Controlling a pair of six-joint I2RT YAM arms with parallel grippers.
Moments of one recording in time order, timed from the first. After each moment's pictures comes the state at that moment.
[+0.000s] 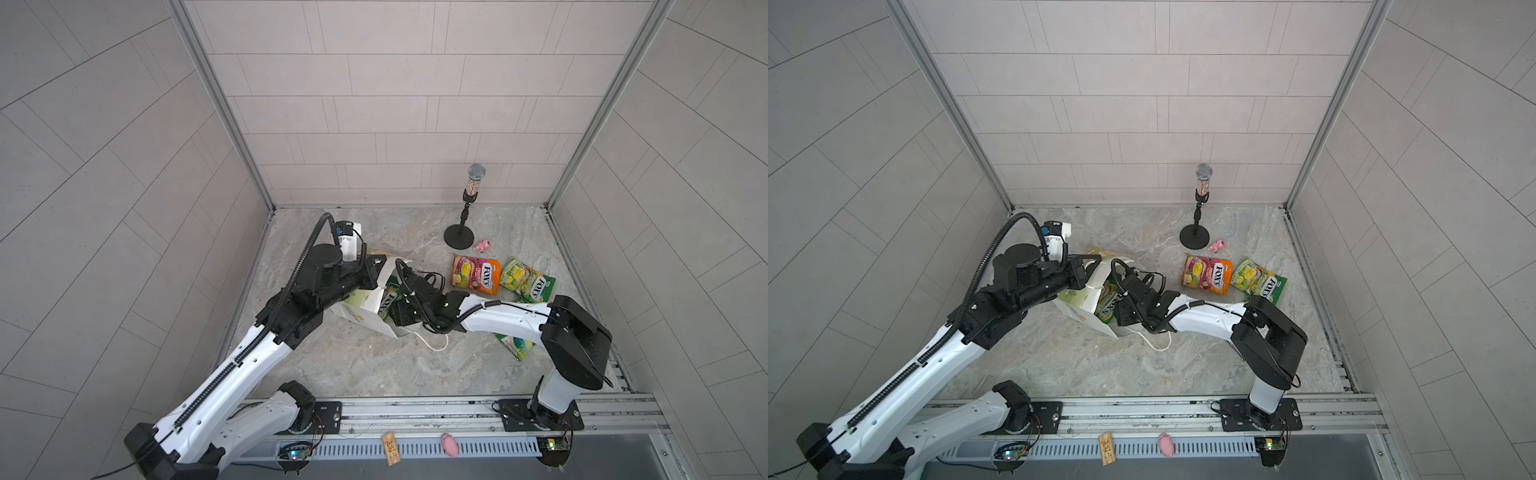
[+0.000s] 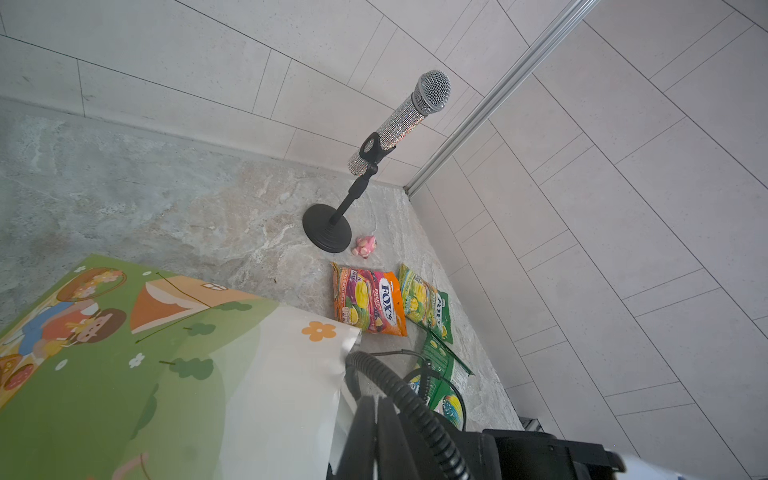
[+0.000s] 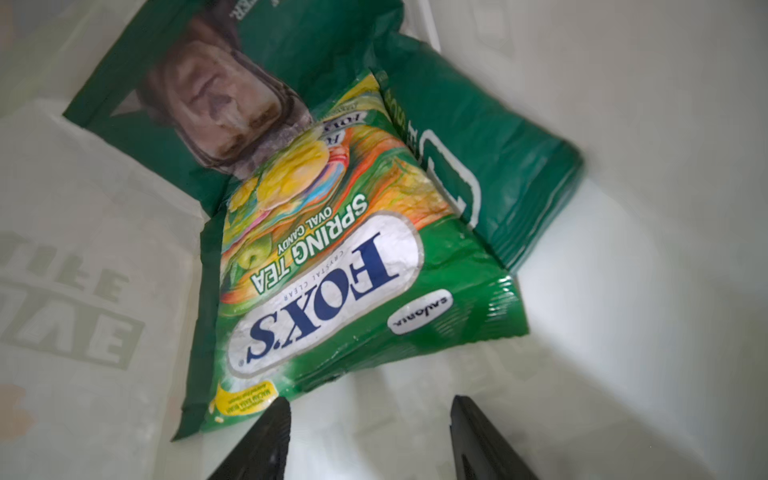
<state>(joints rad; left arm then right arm) -0.60 0.95 1.03 -0.39 0.12 -0.61 0.92 1.70 1.05 -0.22 0.05 0.68</state>
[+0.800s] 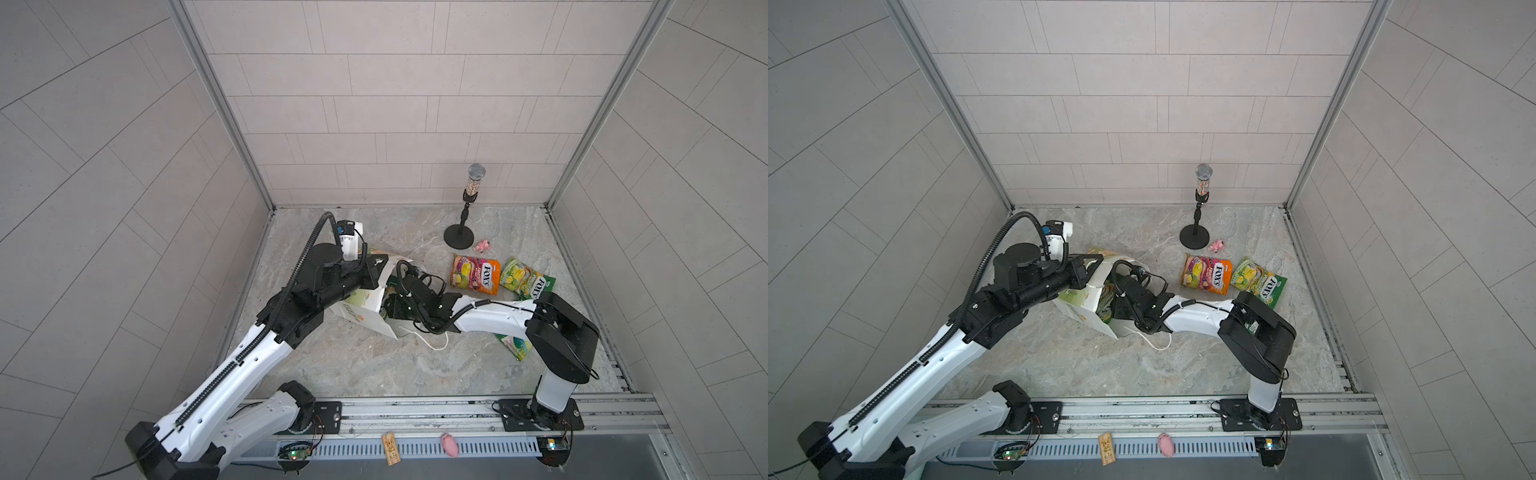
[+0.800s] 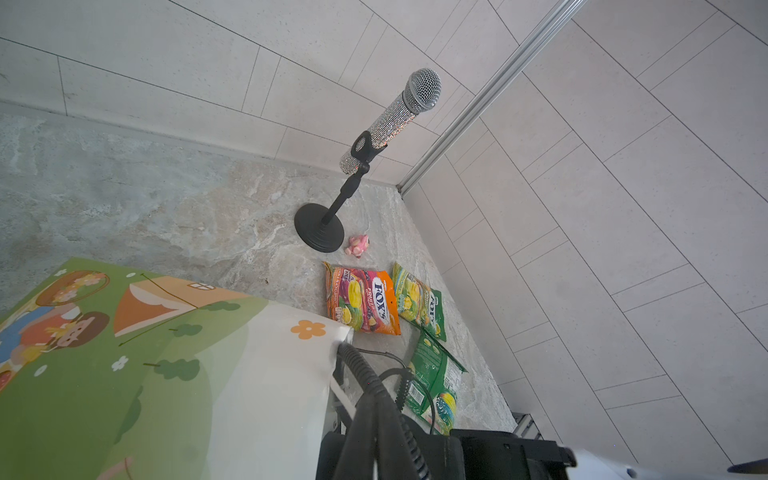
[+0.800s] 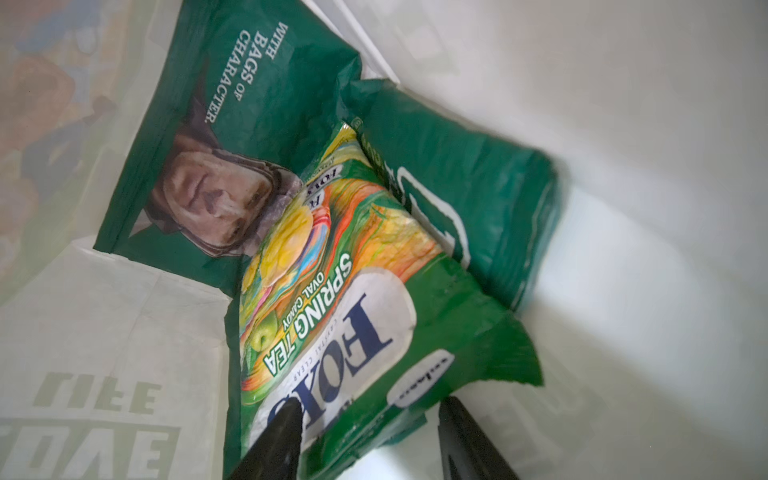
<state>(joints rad) -0.60 0.95 1.03 -0.38 0.14 -0.61 0.92 1.77 1.05 -0.07 0.10 0.94</state>
